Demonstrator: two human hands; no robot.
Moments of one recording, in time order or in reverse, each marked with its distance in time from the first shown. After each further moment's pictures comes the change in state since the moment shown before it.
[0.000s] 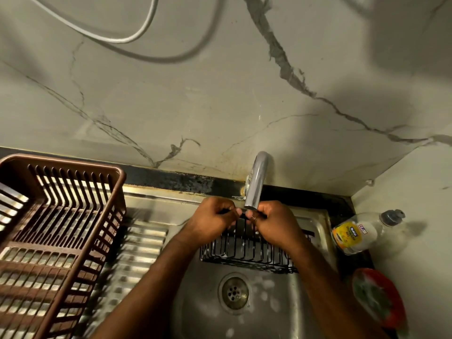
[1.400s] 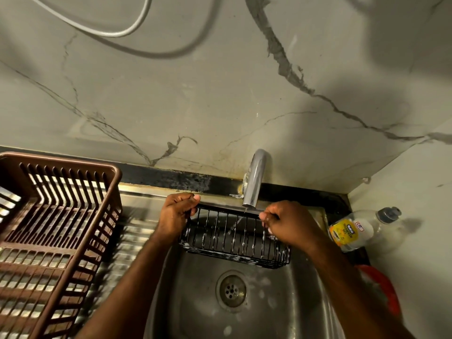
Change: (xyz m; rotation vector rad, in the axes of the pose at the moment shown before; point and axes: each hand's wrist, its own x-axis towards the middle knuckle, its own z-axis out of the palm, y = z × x) left_hand -0.008 -0.051 -0.039 -0.507 0.289 -0.033; right_hand -0.003 0.019 -0.029 -0.313 -0.047 -0.032
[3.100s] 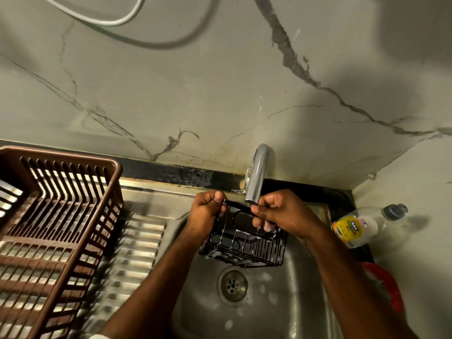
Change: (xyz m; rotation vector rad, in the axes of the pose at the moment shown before) left_hand -0.002 -0.017 0.060 -0.106 -0.027 -0.054; right_hand 0.002 -0.017 -0.007 0.660 -0.168 0.031
